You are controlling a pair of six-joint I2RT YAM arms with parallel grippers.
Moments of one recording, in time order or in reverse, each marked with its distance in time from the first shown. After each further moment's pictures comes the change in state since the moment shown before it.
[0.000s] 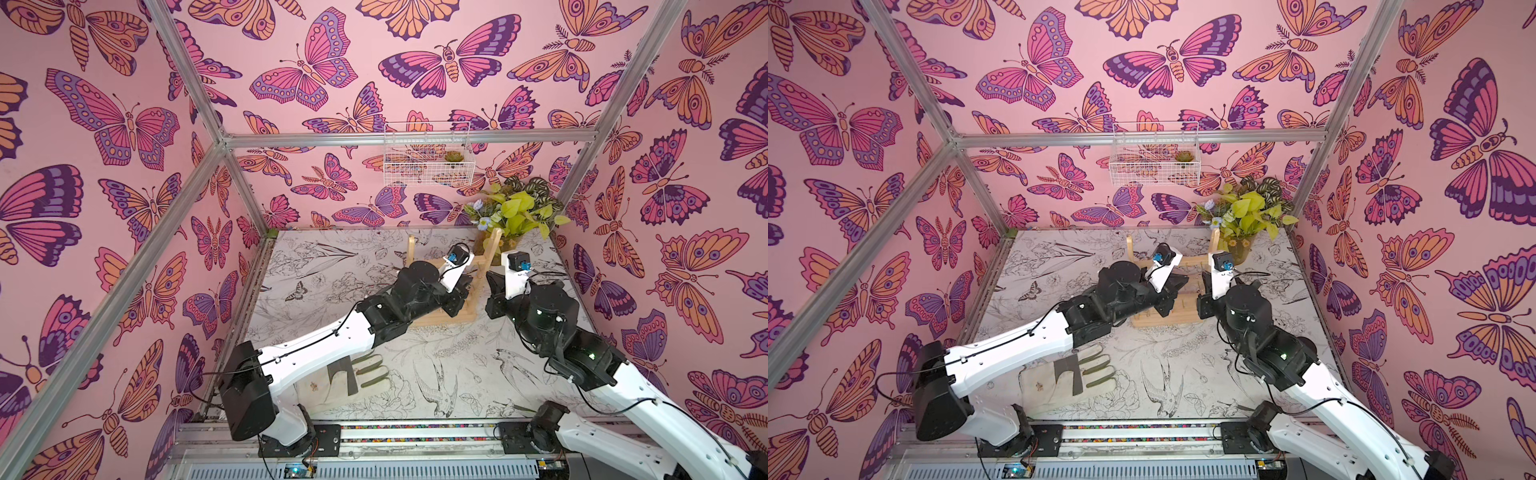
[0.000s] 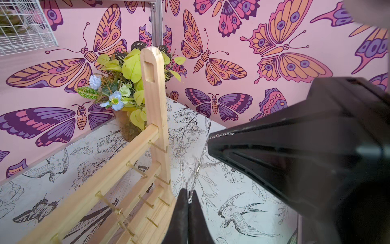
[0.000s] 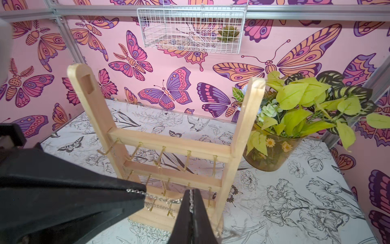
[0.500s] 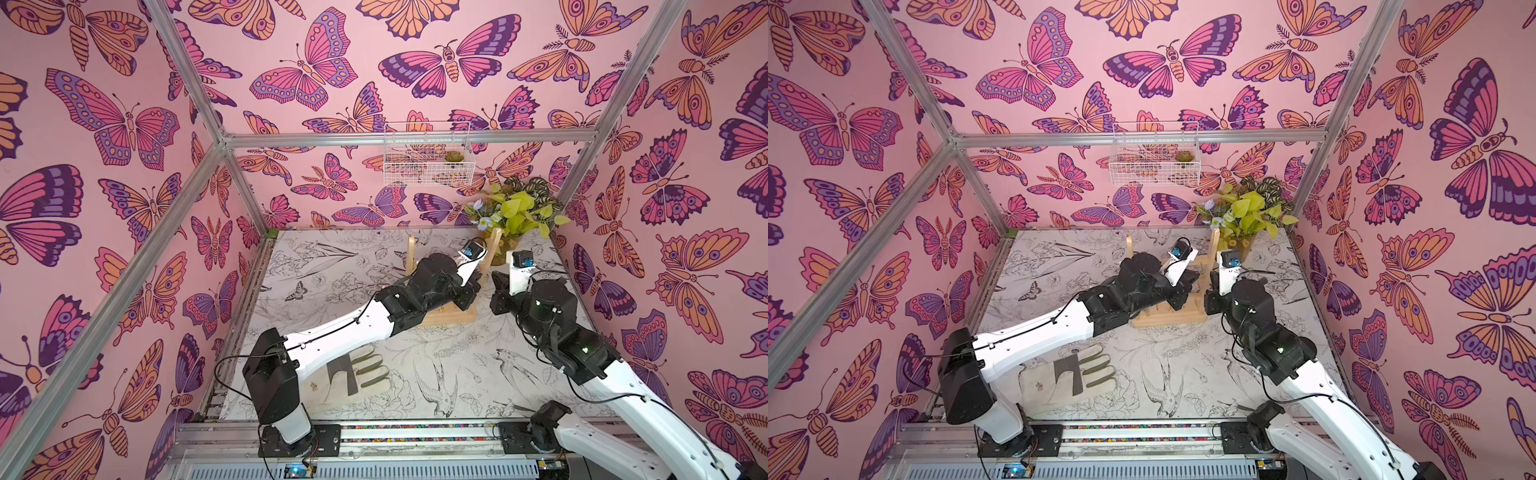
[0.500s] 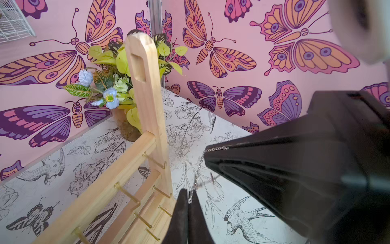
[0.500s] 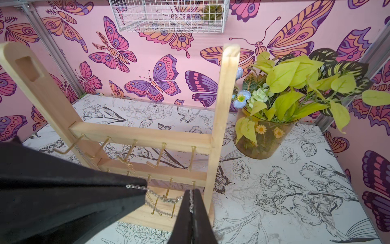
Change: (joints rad) left arm 0.000 0.133 0.132 -0.064 -0.012 0.018; right arm -0.147 0.003 -0.071 0.041 -0.117 0.018
